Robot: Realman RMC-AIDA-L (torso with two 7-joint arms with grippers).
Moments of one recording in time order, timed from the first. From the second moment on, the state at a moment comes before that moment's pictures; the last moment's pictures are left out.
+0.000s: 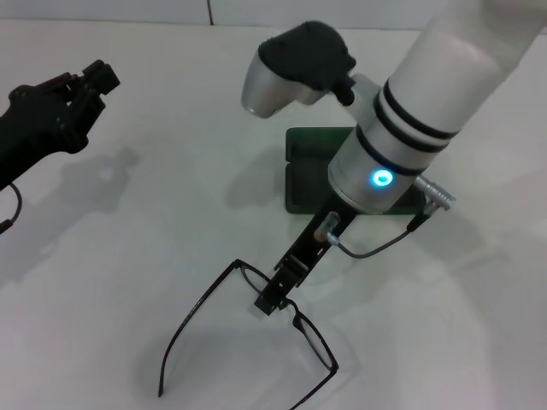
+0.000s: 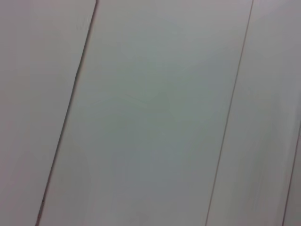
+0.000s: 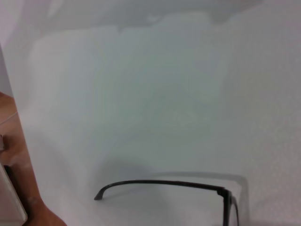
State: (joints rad) left arm -0.18 -2.09 0.87 0.71 1.25 1.48 -1.21; right arm 1.15 2.03 -1.95 -0.83 -1.89 -1.31 2.76
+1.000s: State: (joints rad) left arm -0.20 -2.09 0.87 0.63 1.25 1.50 -1.21; right arm 1.16 2.03 -2.13 -0.79 -1.86 -1.18 2.79
